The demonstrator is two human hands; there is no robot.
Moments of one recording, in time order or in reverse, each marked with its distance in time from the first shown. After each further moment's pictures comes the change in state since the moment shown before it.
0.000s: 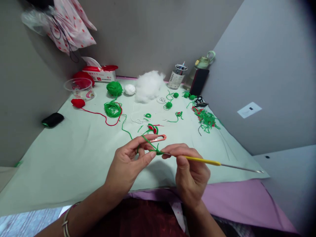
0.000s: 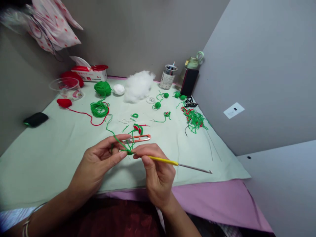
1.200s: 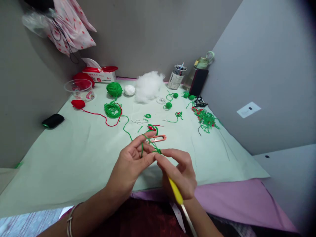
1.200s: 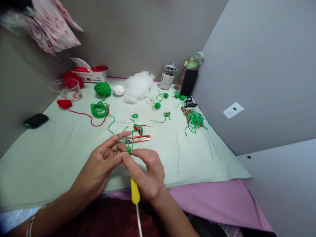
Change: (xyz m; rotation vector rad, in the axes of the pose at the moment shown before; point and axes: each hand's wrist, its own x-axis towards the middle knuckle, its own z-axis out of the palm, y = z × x) left_hand -0.001 -0.001 0.007 -0.277 -0.046 -0.131; right_hand -0.017 0.016 -0.001 -0.588 -0.068 -0.408
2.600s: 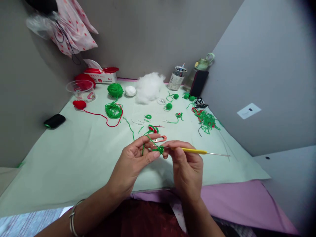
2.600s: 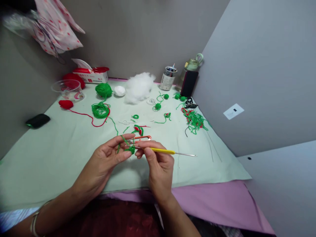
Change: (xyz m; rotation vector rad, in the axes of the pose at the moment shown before) left_hand 0.006 -0.003 -0.001 -0.035 -0.057 0.042; right_hand 0.017 0.002 0.001 0.828 0.103 0.690
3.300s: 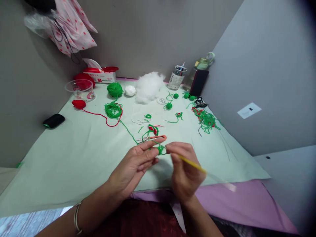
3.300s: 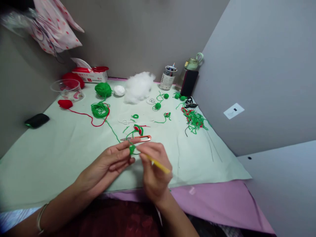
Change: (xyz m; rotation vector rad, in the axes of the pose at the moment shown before) left_hand 0.002 0.000 0.000 -0.262 -0.066 -0.301; right_hand -0.006 0.004 -0.003 -0.541 0.075 -0.405
